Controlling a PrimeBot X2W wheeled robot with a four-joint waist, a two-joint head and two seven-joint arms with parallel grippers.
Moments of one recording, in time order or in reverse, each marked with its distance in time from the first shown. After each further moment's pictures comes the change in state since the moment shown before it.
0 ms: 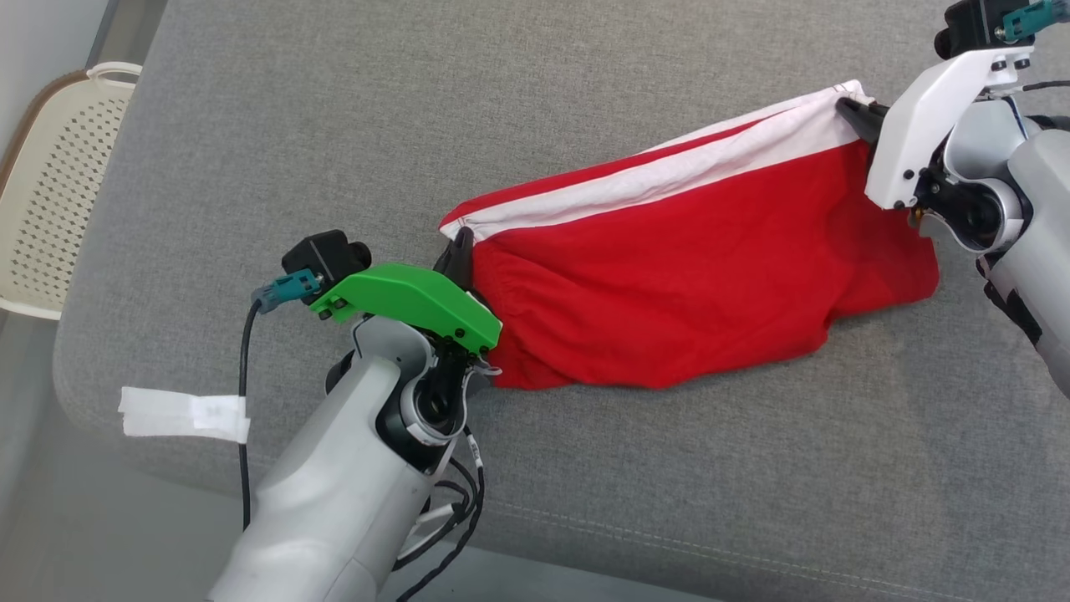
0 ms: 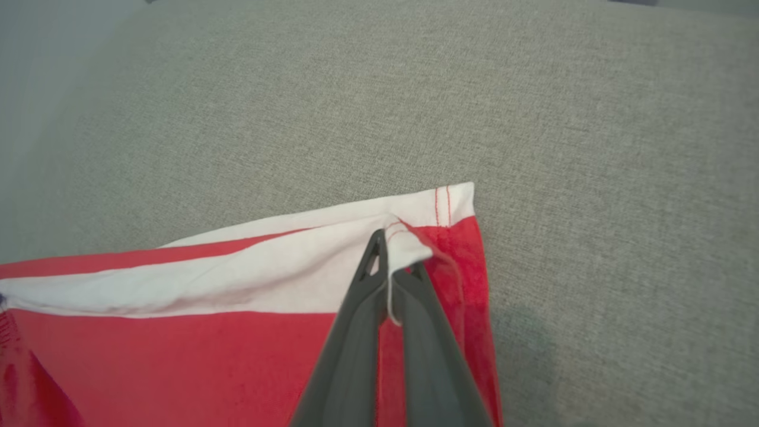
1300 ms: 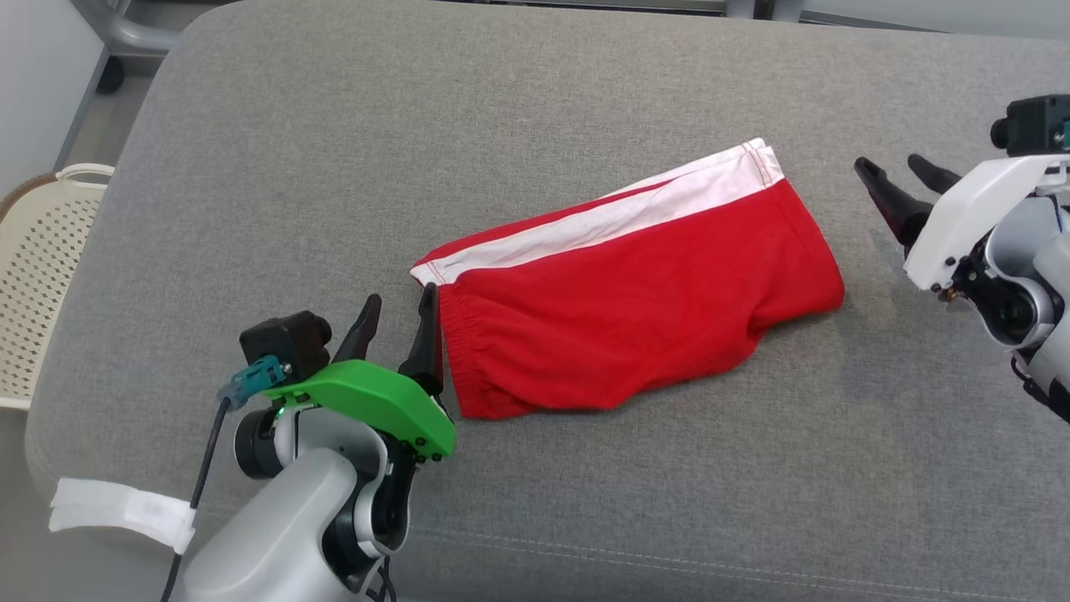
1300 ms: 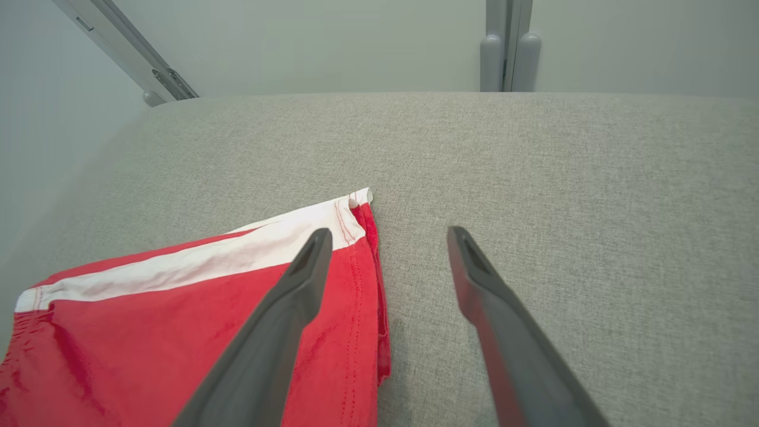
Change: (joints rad) left arm 0.154 0.266 -0.174 -0.294 0.189 0.129 -0.105; right arm 0.117 -0.149 0.219 -0.070 0.251 0.000 -0.322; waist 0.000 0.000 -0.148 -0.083
